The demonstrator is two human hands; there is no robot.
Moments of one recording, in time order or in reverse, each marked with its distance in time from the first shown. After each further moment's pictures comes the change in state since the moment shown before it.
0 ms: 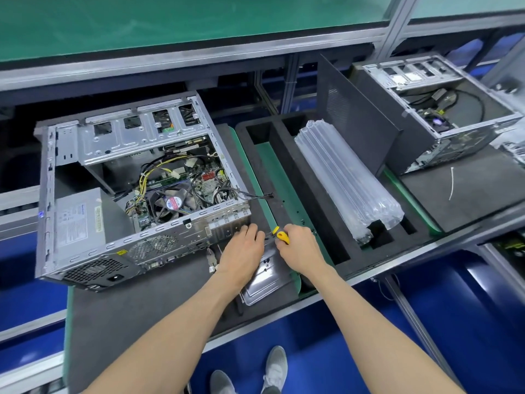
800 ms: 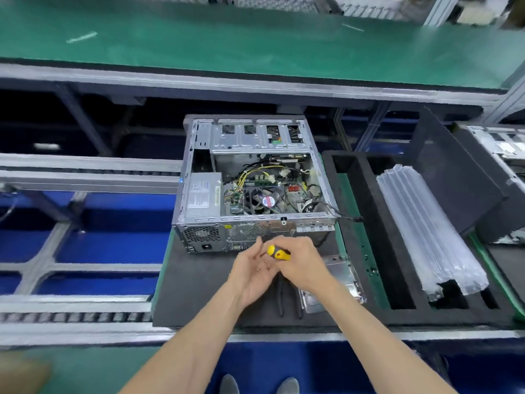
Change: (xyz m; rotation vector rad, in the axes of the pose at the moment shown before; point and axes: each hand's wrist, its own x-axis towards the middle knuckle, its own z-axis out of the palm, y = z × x) left_hand -0.112 -0.060 -0.045 -2.713 0.339 -0.781; right_hand -0.046 -0.150 0.027 0.187 -0.245 -0.583
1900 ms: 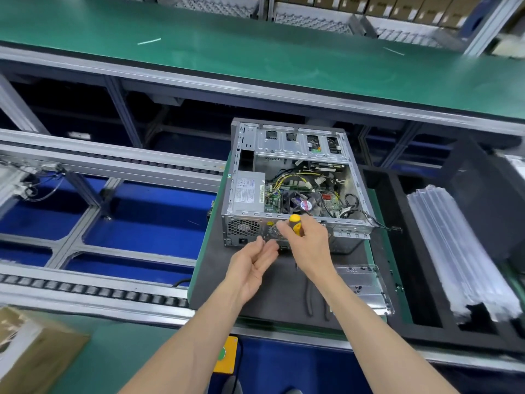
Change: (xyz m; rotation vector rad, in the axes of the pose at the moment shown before) left_hand -0.050 0.050 -0.039 -0.027 0.291 0.266; right_hand 0.032 -0.059 0.046 0.210 0.352 0.095
